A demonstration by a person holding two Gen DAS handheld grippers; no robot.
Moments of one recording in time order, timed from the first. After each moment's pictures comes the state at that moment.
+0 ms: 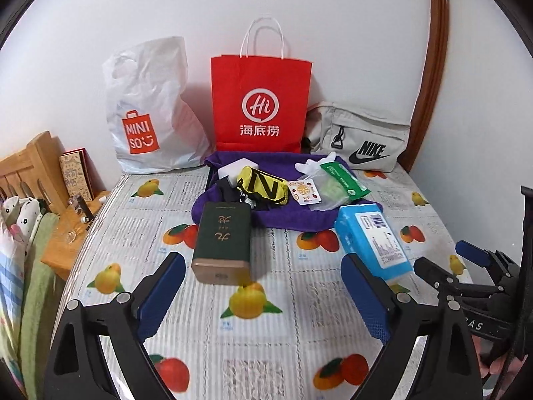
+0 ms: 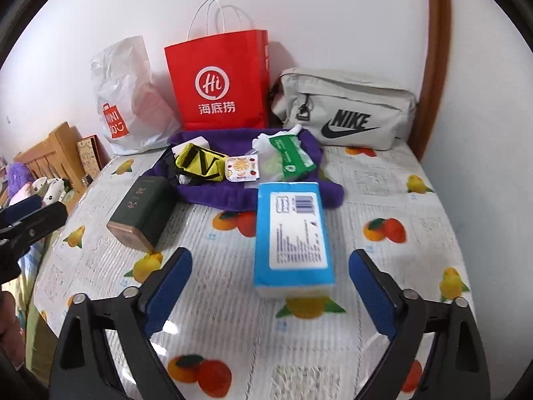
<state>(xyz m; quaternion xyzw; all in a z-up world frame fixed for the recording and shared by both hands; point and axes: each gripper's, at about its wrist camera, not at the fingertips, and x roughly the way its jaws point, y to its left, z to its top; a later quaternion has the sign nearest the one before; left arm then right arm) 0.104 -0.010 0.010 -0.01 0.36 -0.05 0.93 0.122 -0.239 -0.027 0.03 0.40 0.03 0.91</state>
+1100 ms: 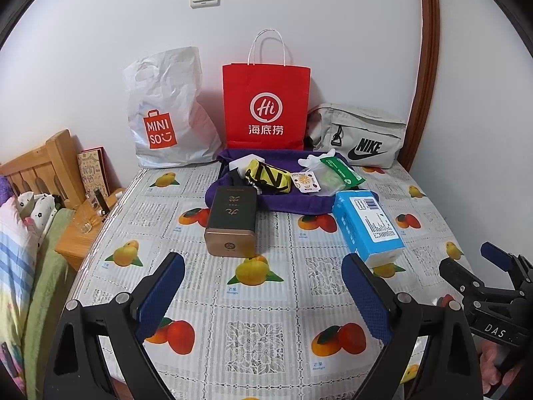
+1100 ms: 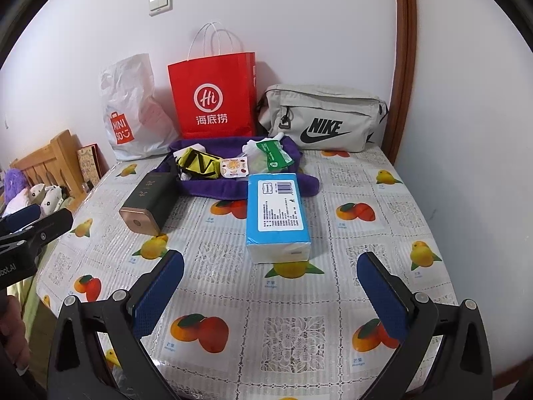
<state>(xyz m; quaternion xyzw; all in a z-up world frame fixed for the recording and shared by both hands) 0.040 -0.014 0.013 0.00 0.34 -0.03 0.94 0.041 -0.245 -0.009 0.03 0.37 0.00 0.93</state>
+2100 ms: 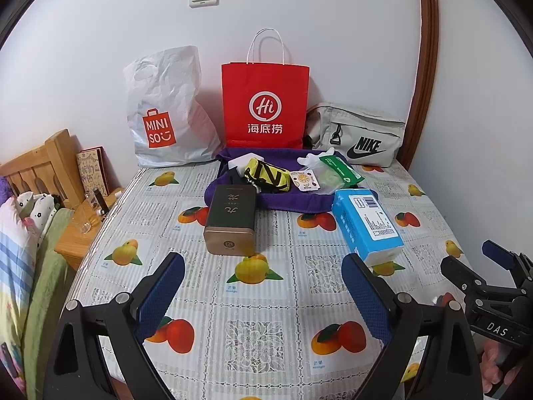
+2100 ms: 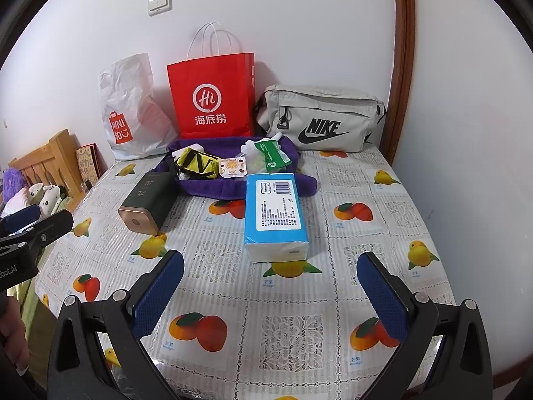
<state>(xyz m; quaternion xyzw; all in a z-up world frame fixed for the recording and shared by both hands) 0.039 -0.013 0.010 0.00 0.34 -0.03 0.94 0.040 -0.247 -0.009 0.03 0.37 0.00 0.93</state>
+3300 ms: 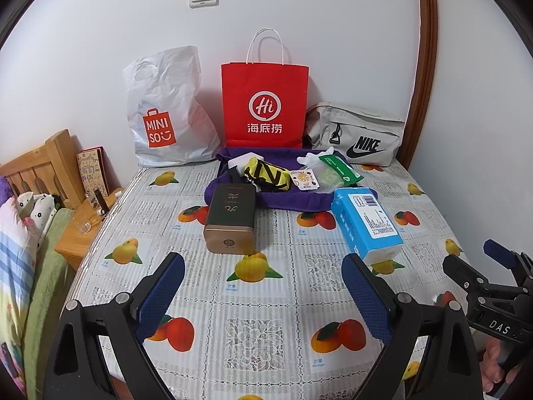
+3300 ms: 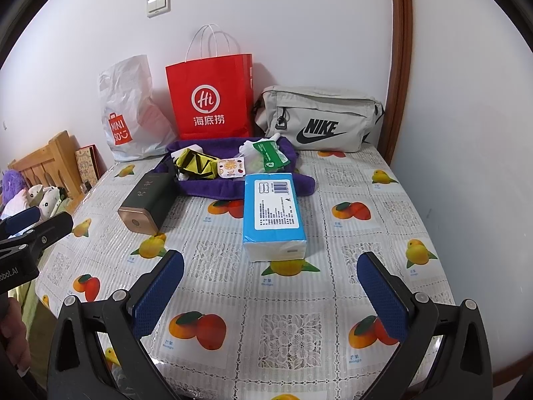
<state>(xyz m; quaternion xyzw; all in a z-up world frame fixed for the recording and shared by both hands) 0.037 -0.013 0.009 0.00 0.34 -0.03 0.94 0.037 -0.250 -0.006 0.03 0.37 0.00 0.93</state>
